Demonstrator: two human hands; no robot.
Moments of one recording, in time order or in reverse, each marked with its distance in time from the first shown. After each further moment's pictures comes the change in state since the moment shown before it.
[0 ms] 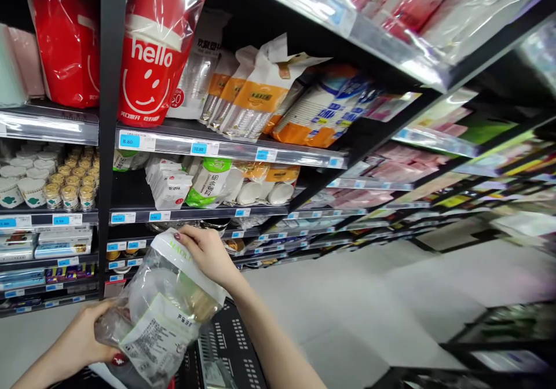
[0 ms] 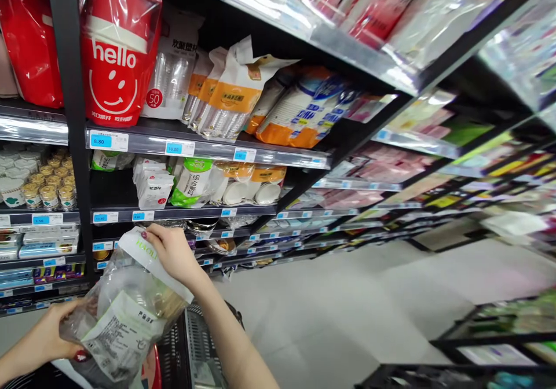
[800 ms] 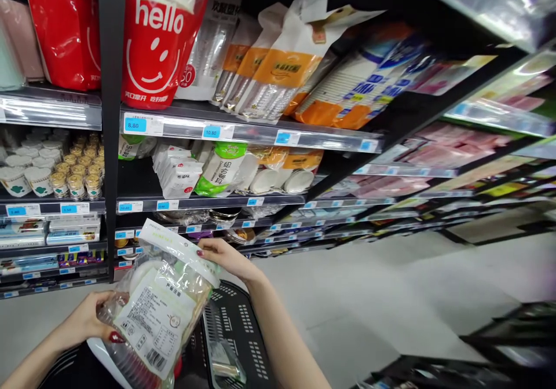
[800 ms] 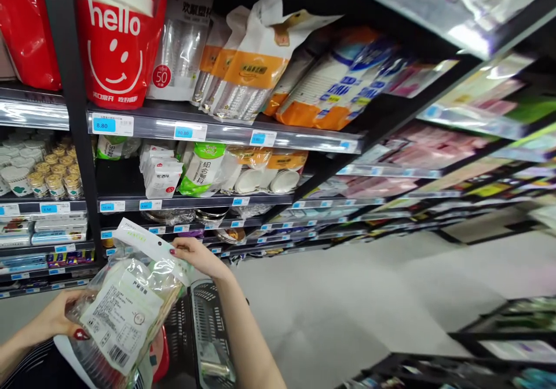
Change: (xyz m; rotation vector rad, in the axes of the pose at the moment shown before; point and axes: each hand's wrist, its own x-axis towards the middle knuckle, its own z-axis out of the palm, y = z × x) left_hand 0.007 -0.037 -0.012 -0.308 -0.134 -0.019; right_hand -0.032 0.099 0.021 0.464 -0.409 0.344
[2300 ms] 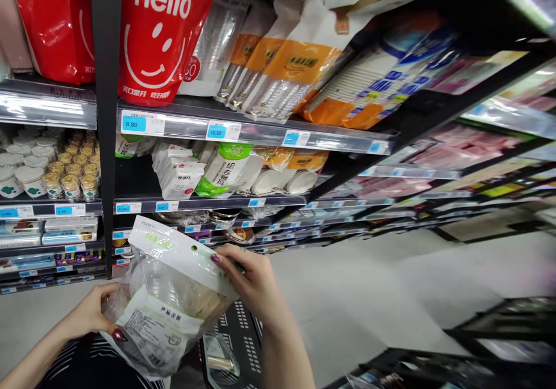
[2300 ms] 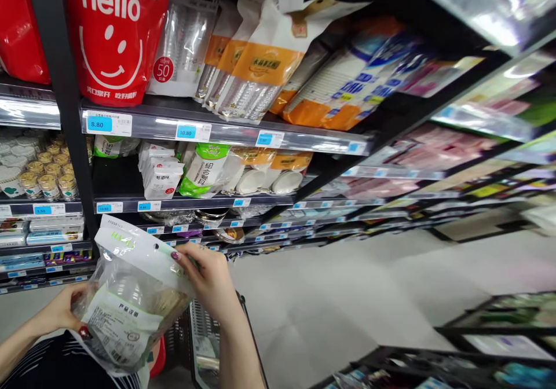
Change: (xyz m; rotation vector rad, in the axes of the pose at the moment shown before) left_hand 0.027 0.008 -0.001 0.026 -0.017 0.009; right_hand -0.039 -0.065 0.017 -0.300 0.521 -0.222
